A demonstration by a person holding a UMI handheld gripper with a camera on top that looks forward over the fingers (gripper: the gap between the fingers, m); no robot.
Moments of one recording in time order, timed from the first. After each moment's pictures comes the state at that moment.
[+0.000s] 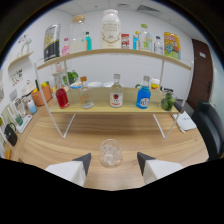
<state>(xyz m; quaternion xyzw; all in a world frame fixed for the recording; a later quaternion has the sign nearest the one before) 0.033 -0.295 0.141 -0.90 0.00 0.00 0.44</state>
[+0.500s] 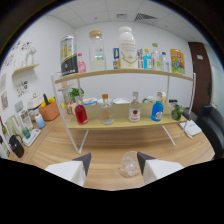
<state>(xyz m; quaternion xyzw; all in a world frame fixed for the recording) -0.031 -0.286 0.174 -0.85 0.01 0.03 0.52</state>
